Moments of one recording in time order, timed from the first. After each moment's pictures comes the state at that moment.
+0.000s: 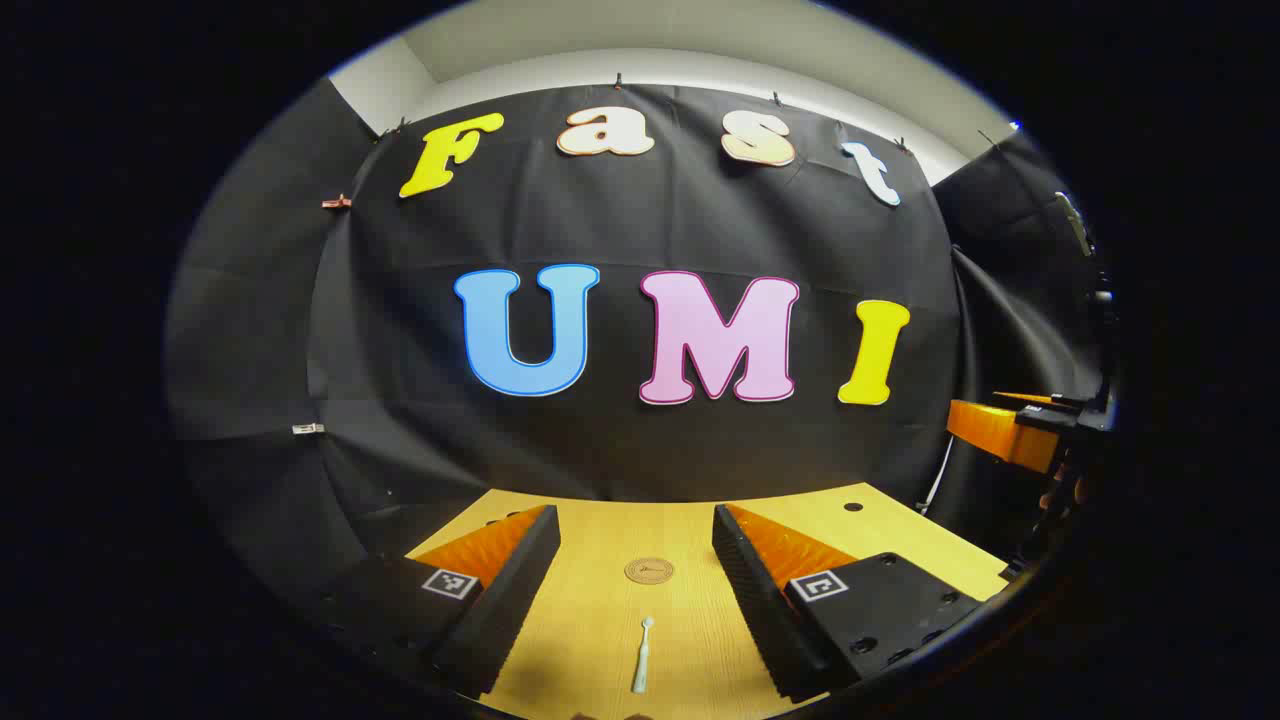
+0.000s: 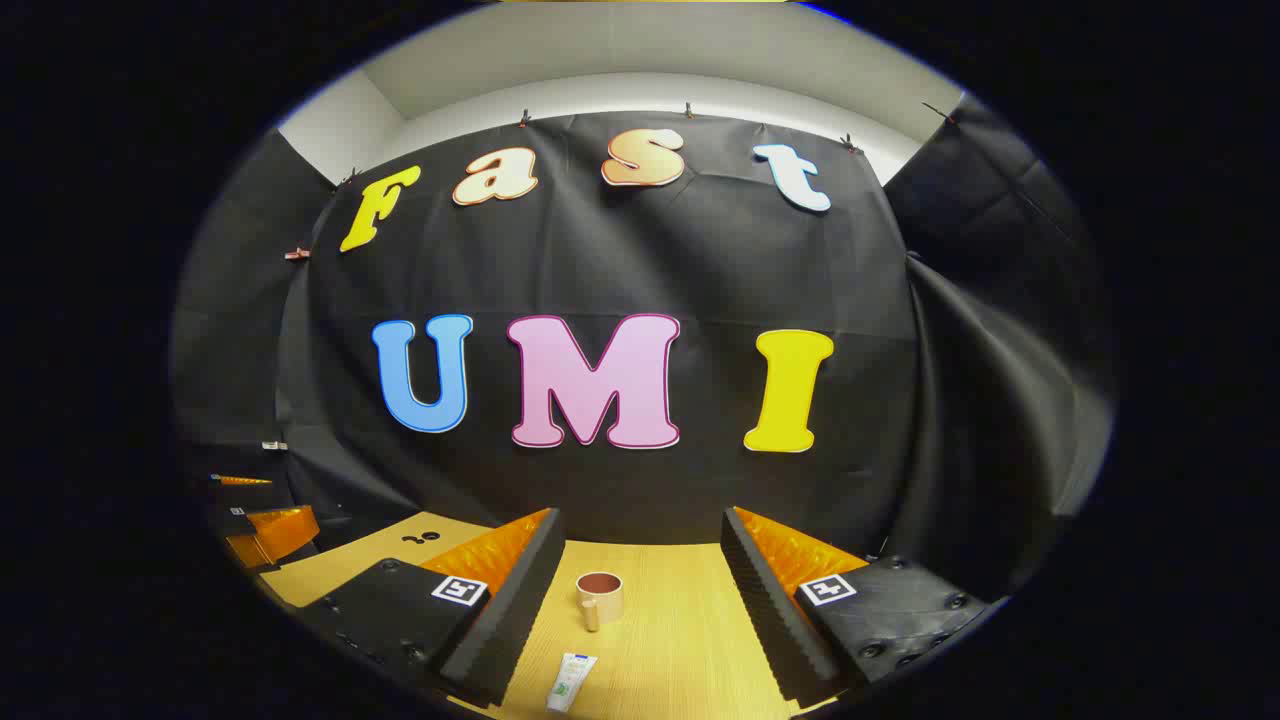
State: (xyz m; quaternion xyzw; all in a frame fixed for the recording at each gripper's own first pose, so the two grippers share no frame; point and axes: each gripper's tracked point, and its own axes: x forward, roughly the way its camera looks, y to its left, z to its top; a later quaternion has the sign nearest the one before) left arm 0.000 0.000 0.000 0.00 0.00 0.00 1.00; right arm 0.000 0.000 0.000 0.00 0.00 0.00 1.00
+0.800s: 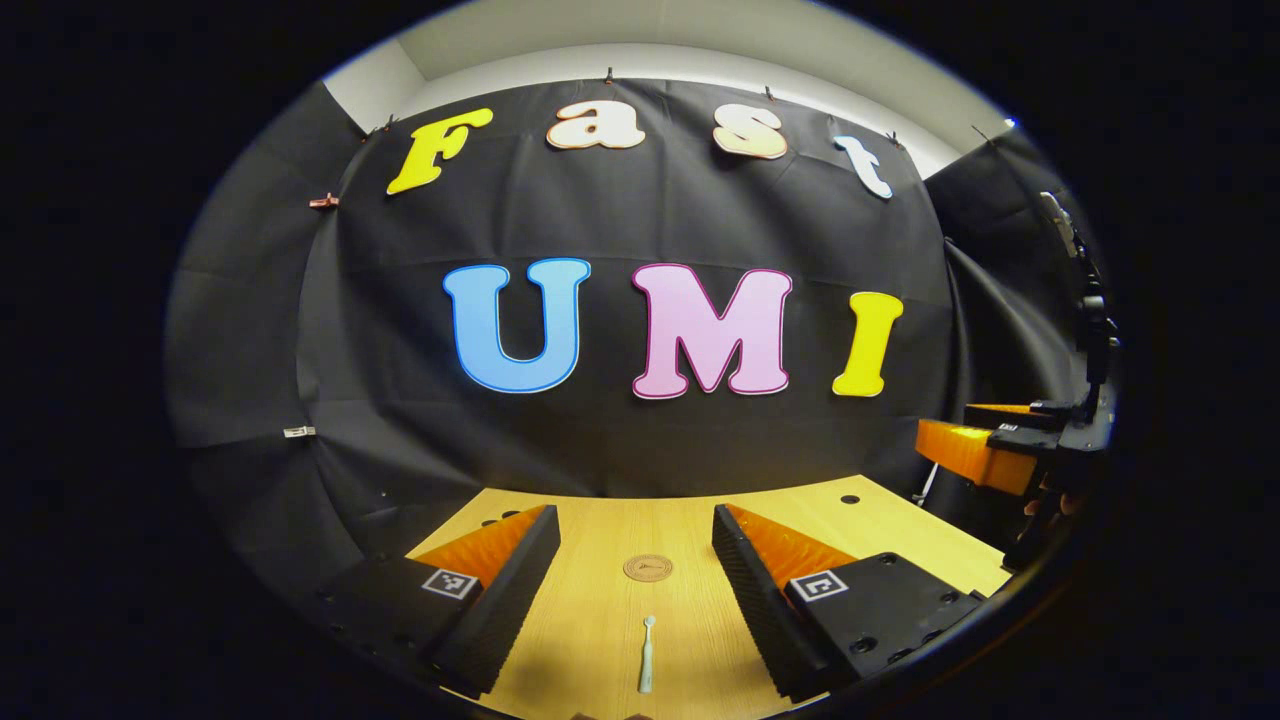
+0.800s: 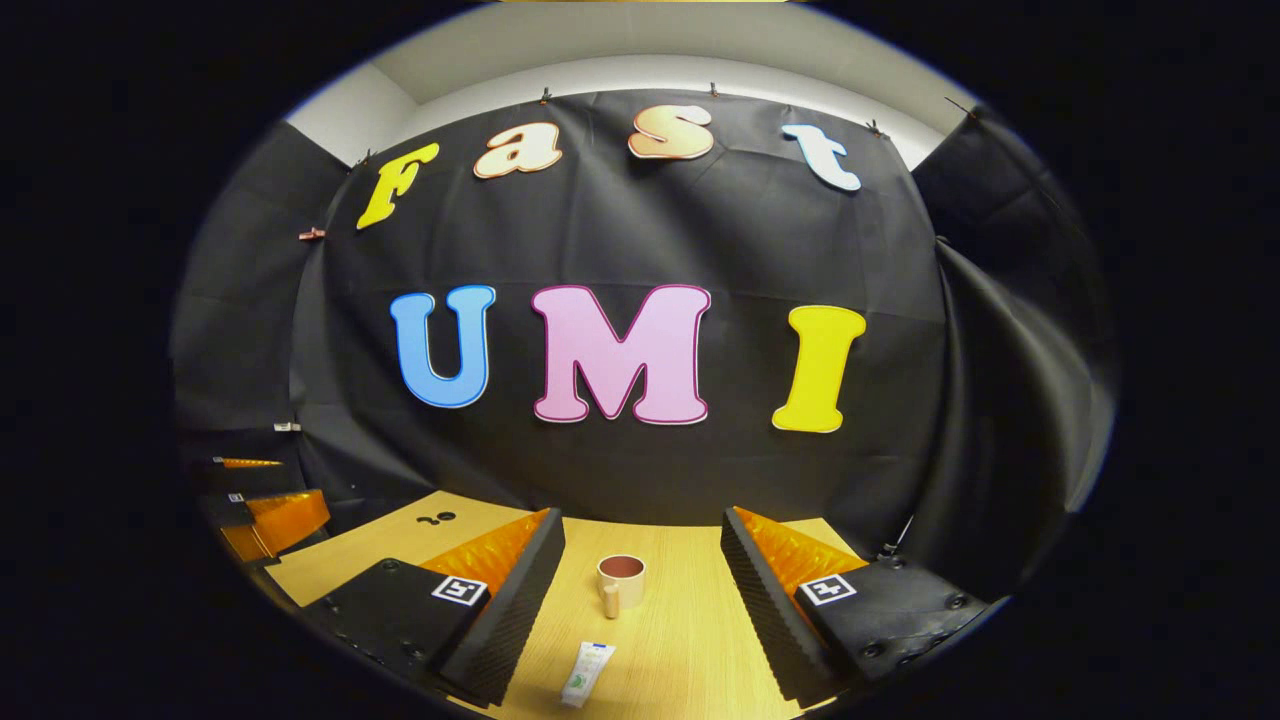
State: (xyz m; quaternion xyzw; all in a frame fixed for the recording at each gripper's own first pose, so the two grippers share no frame) left arm 0.003 0.003 -0.003 0.01 0.01 -0.01 1.00; right arm 0.012 0.029 -0.026 -0.01 0.04 0.03 1.00
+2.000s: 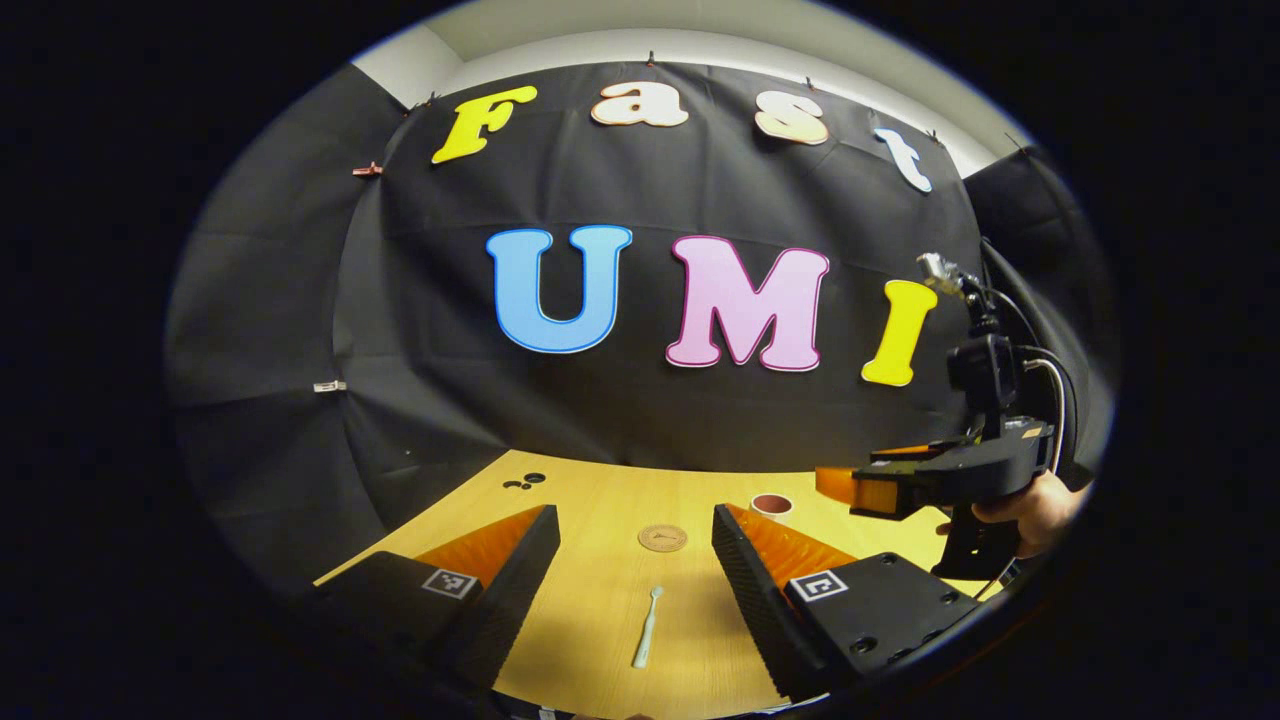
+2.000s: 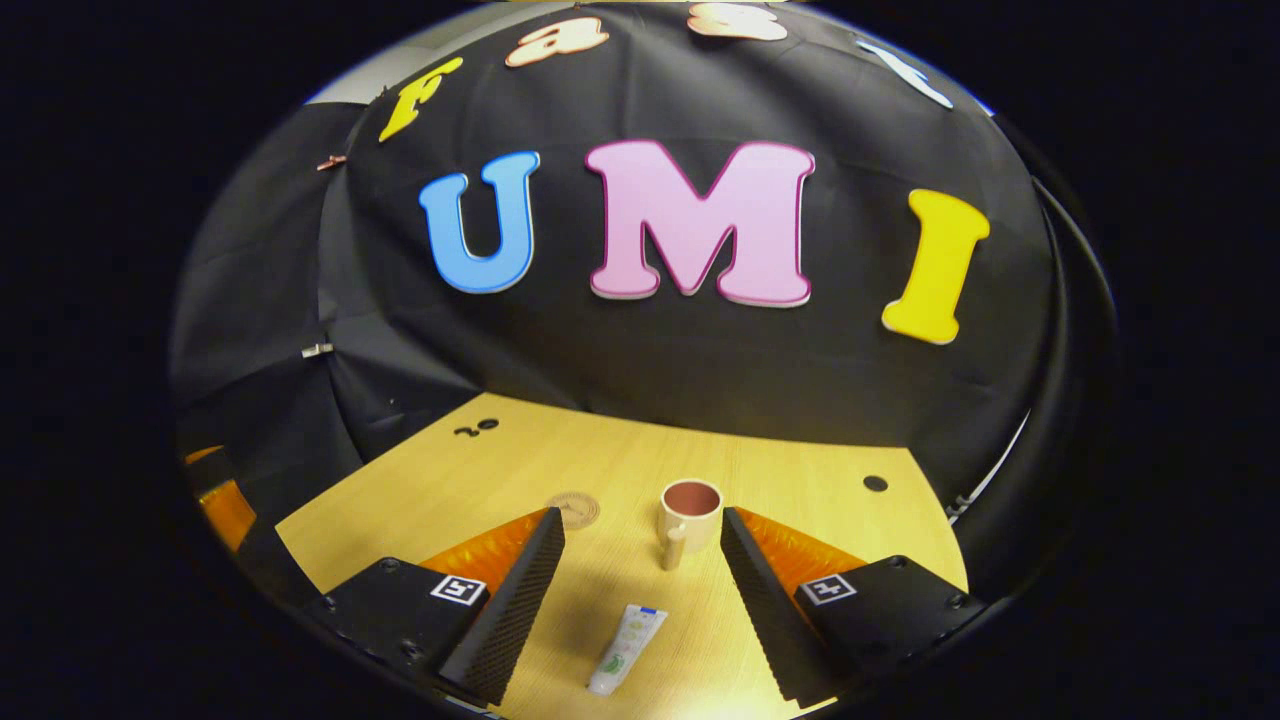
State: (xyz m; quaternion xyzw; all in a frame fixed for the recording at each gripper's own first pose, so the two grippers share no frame) left arm -0.015 0.022 -0.045 -0.03 0.05 0.05 1.00; right arm 0.088 0.096 -0.160 -0.02 0.24 0.12 0.96
